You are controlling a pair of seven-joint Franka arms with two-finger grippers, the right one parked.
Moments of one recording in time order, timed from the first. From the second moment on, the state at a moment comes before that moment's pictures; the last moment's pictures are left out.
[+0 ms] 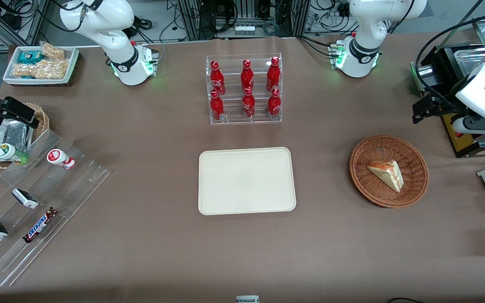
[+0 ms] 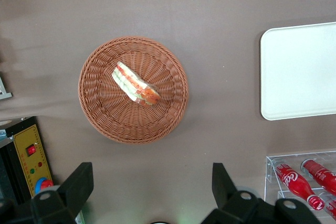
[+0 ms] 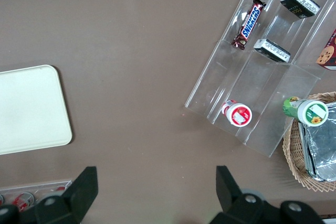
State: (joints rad) arm -0.08 0.01 -0.01 -1.56 -0.01 1.51 -0.03
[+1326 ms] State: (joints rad) arm -0.07 0.03 -0.01 -1.61 -0.01 1.48 -0.03
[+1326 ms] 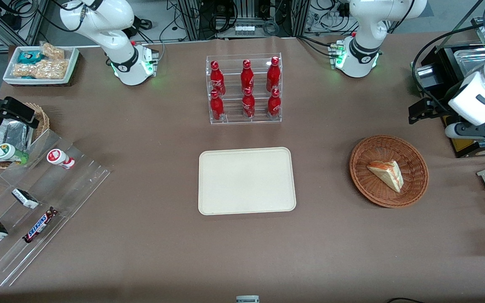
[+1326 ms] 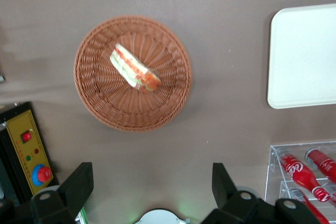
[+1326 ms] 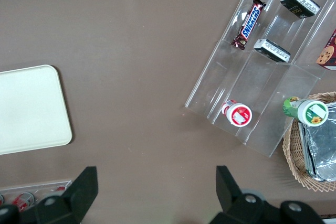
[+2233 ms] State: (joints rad) arm 0.01 0.12 0.00 -2.02 -0.01 2.00 -0.18
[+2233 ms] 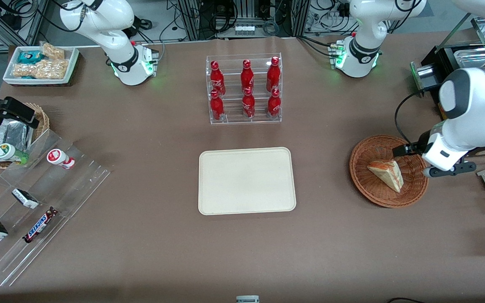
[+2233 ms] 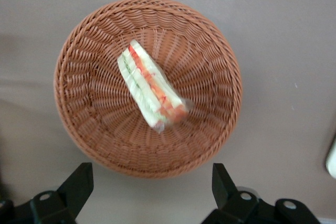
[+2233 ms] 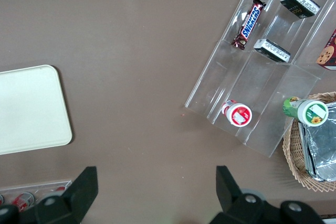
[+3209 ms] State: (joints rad) arm 0.03 0.26 0.00 -2.15 -0.01 2.37 -0.89
